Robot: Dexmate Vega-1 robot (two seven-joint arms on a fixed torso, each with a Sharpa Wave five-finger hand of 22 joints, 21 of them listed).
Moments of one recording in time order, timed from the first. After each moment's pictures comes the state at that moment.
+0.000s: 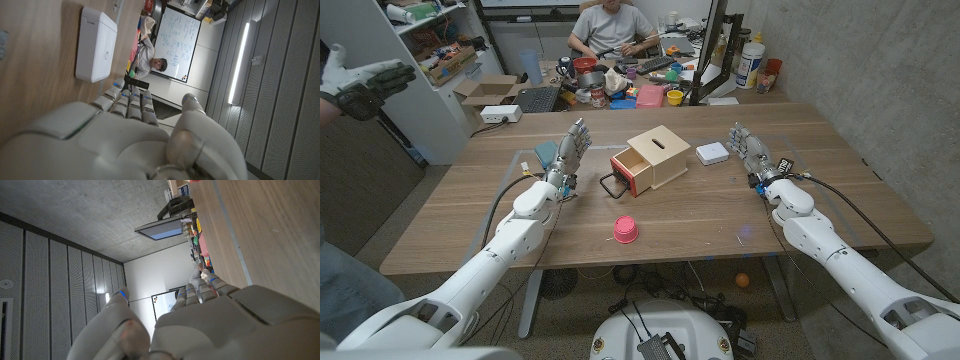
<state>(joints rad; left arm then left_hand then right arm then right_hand) 0.84 0.51 0.36 -1.30 -0.64 -0.28 -0.03 0.26 -0.12 0.43 0.09 0.40 -0.08 0.09 0.20 0.18 -0.07 0.04 0.20 0.18 -0.05 0.04 0.19 0.18 -0.05 -0.04 0.26 0.17 -0.83 -0.50 -0.37 -1.29 0.65 0.28 0.03 0.34 0.11 0.28 -0.09 0.17 0.19 0.11 0.19 0.18 0.15 0.13 0.20 0.17 0.07 0.06 0.18 0.18 0.14 -0.04 0.31 0.17</state>
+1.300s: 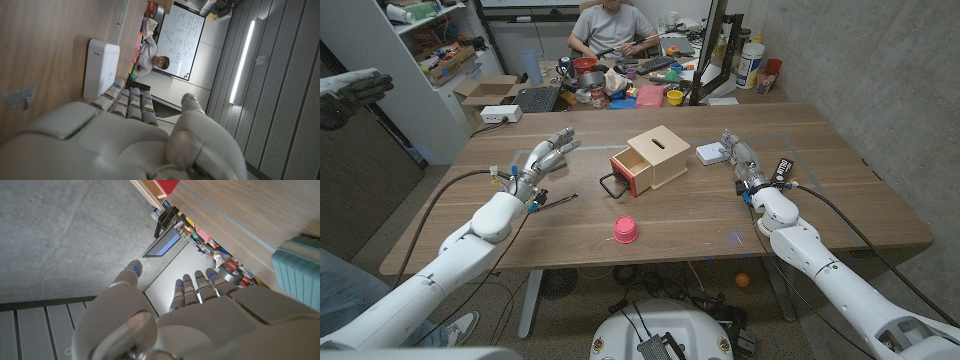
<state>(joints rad) 1.04 0.73 0.28 -1.52 -0.28 -0.39 0.13 0.63 -0.04 0.53 -0.13 0.39 0.12 0.05 0.25 0.19 0.16 -0.04 0.25 0.19 0.12 0.00 0.20 0.18 0.02 0.02 0.24 0.18 -0.93 -0.46 -0.38 -1.44 0.57 0.25 -0.09 0.34 0.11 0.28 -0.09 0.17 0.19 0.11 0.19 0.18 0.15 0.12 0.20 0.18 0.07 0.06 0.18 0.18 0.13 -0.03 0.29 0.17</state>
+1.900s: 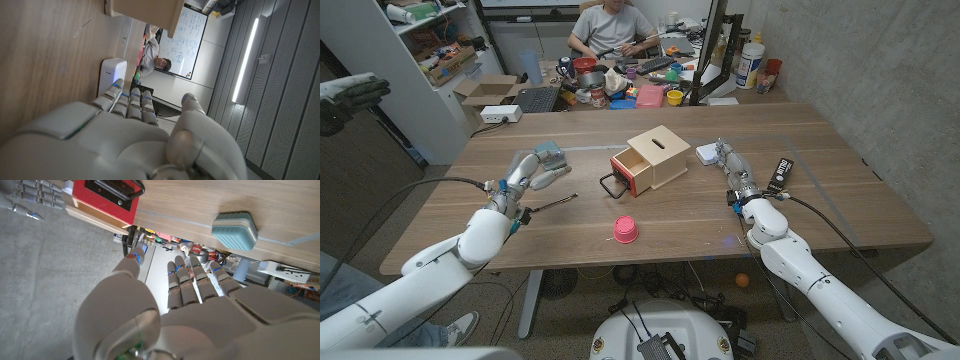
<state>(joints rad) 1.45 1.00 0.12 -2.06 0.02 0.19 0.49 0.77 -0.08 0.53 -0.16 0.35 0.41 0.08 0.30 0.19 0.46 -0.02 0.30 0.20 0.32 0.05 0.23 0.18 0.07 0.13 0.23 0.18 -0.98 -0.43 -0.41 -1.48 0.52 0.26 -0.20 0.34 0.11 0.28 -0.09 0.17 0.19 0.11 0.19 0.18 0.15 0.12 0.20 0.18 0.07 0.06 0.18 0.18 0.12 -0.02 0.28 0.17</state>
